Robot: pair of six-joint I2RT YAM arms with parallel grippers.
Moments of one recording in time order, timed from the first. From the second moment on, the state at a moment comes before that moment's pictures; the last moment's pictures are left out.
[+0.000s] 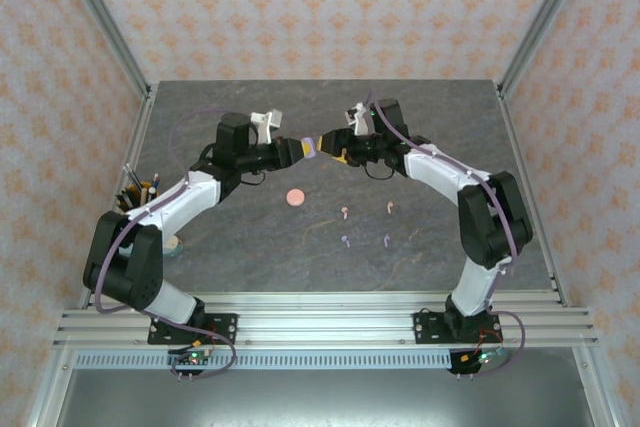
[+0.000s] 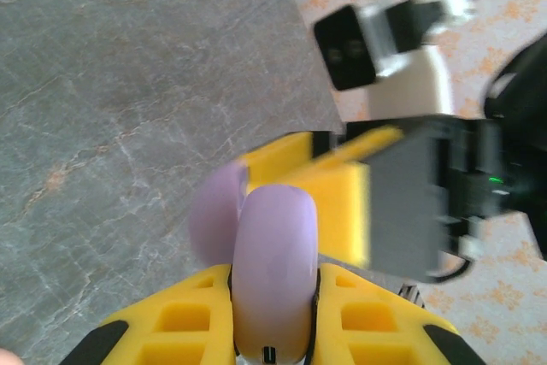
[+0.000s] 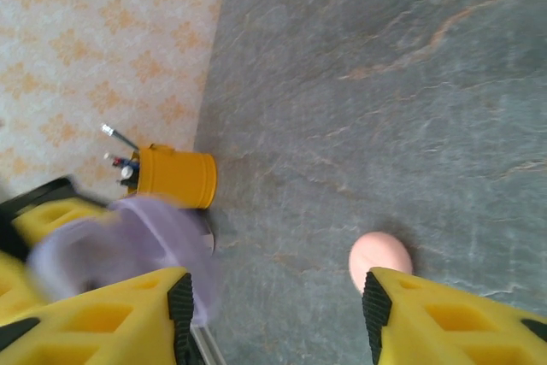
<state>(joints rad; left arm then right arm) -0.29 1.48 0.97 0.07 0.66 -0.67 0.42 1.80 1.24 -0.09 -0.74 0.70</state>
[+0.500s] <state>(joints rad) -0.29 1.44 0.98 0.06 0.70 -0.65 0.36 1.67 1.16 -0.10 -0.78 0.70</state>
